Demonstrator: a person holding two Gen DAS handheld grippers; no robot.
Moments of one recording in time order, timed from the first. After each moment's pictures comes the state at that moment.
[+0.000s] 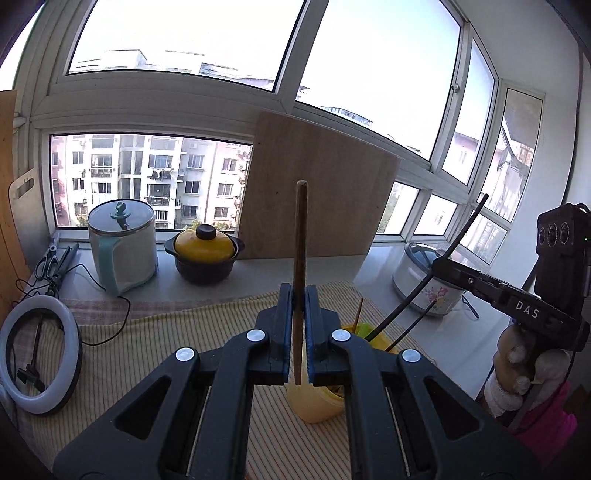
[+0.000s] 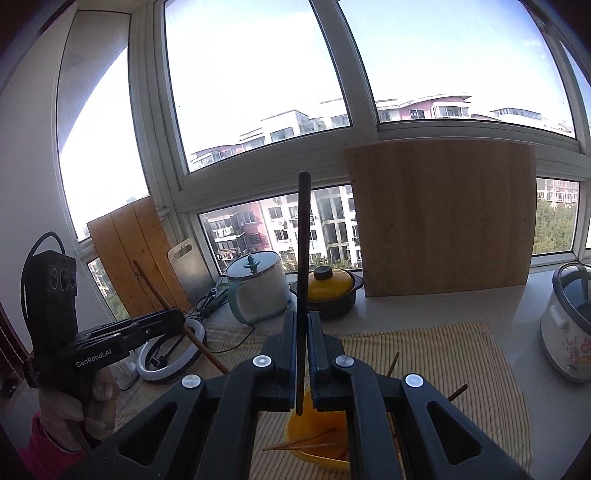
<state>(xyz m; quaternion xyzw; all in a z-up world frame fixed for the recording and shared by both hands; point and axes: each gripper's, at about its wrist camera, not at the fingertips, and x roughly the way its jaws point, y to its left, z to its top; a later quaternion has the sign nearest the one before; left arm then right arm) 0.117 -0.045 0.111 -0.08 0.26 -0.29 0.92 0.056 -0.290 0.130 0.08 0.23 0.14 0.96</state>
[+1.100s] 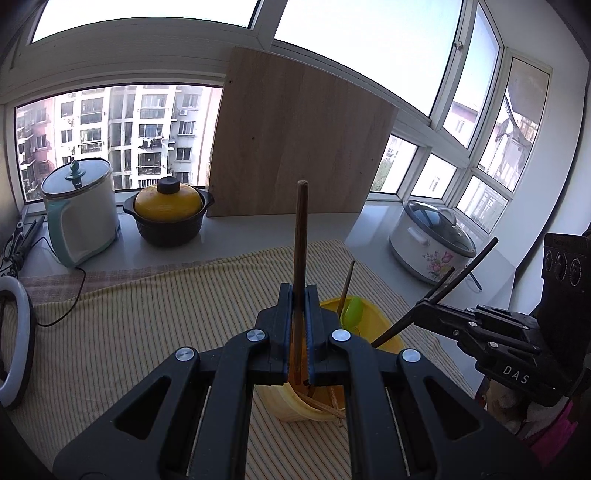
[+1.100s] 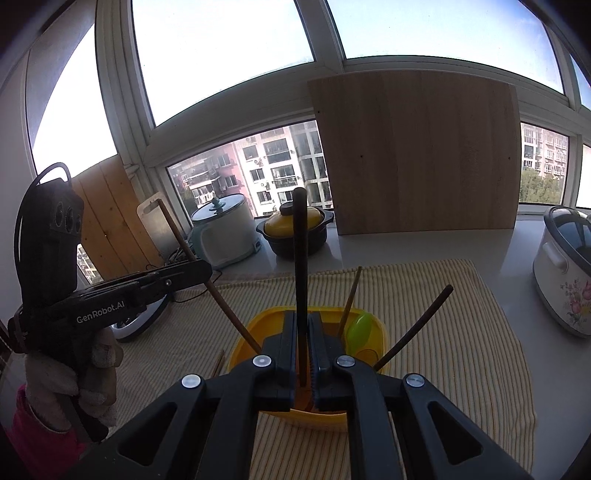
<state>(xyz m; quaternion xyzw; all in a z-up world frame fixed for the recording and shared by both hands) 0.151 -0.126 0.057 -0.05 0.33 -0.31 0.89 0.063 -0.317 0.057 0.08 0.32 0.12 0.94</state>
